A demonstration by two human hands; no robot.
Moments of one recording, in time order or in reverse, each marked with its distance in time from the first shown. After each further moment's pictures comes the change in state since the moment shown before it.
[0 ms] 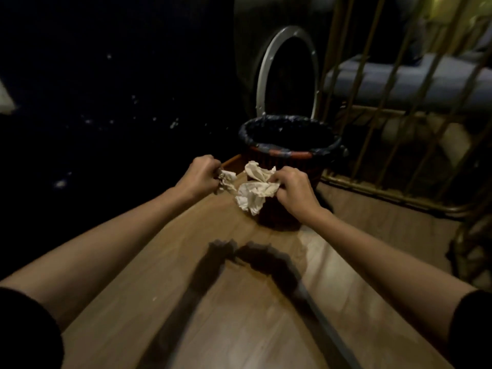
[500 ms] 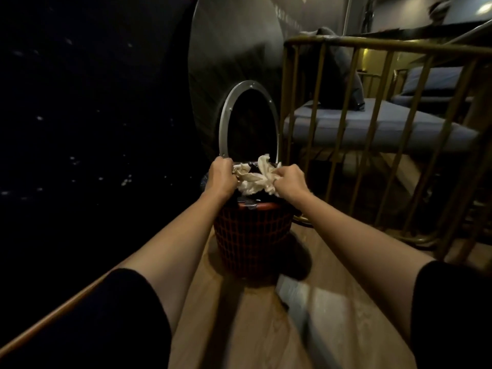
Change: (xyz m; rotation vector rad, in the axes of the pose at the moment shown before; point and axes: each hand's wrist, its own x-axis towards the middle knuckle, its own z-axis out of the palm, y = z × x) left_hand 0.172 0.089 0.041 -0.173 0.198 -0.078; right_hand 0.128 0.079 -0.053 0.083 0.071 0.479
